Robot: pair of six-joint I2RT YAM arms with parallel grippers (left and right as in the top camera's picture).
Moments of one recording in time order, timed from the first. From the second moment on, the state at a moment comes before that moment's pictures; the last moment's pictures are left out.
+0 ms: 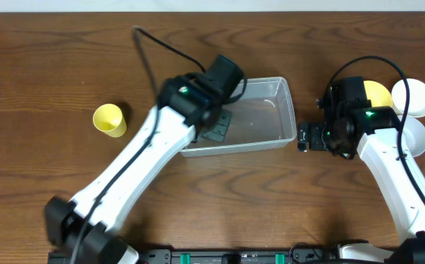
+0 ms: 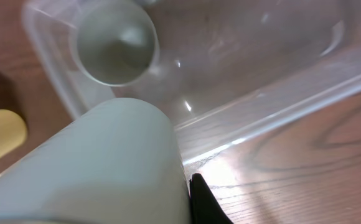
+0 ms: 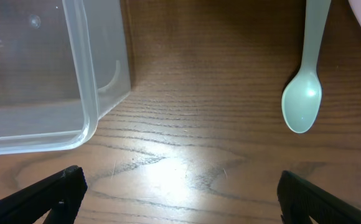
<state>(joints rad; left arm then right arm) -0.65 1.71 1.61 -1.27 -0.11 -0.27 0.11 1.43 1.07 -0.99 -0.05 0.18</state>
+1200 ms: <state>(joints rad) -0.56 2.00 1.48 -1.13 -0.07 -0.27 0.11 1.43 1.07 -0.99 -0.05 0.18</state>
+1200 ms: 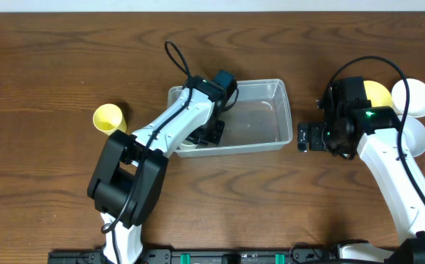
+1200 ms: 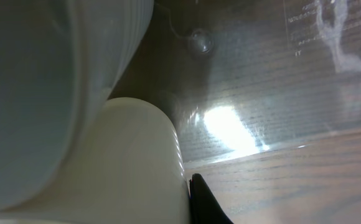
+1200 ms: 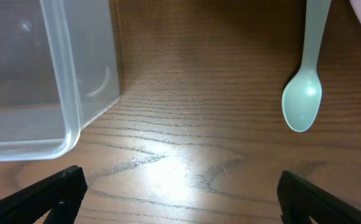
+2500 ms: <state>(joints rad) 0.04 1.68 1.57 -1.19 -0.08 -0.25 0.11 1.43 1.07 -0.99 -0.05 0.18</state>
